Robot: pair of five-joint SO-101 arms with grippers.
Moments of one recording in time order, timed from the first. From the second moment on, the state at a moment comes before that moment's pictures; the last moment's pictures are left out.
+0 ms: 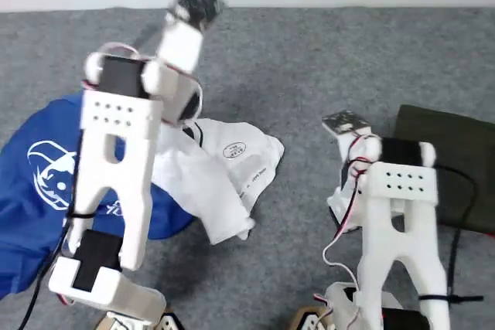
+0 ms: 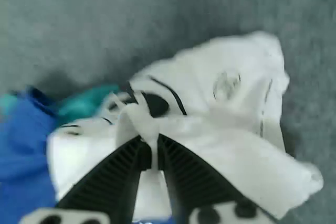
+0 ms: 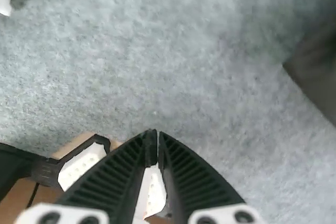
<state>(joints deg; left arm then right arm) 8.5 3.4 -16.0 97.5 -12.4 1.1 -26.6 32.3 96.6 25.2</state>
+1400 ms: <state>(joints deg) -15.2 -1.0 12.3 83.3 -10.7 -46.1 -15.3 23.0 84.9 -5.4</state>
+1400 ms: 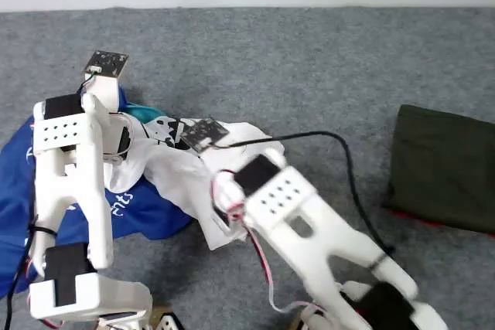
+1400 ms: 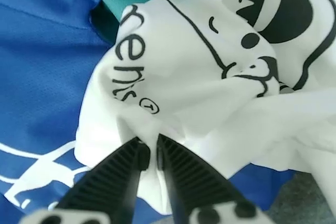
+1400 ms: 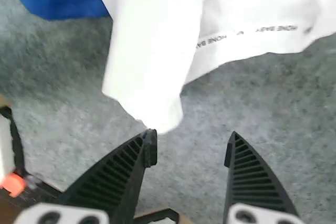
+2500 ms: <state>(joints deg) -15.2 -1.0 12.3 82.2 -10.4 -48.6 16.5 -1.0 95.5 -1.0</state>
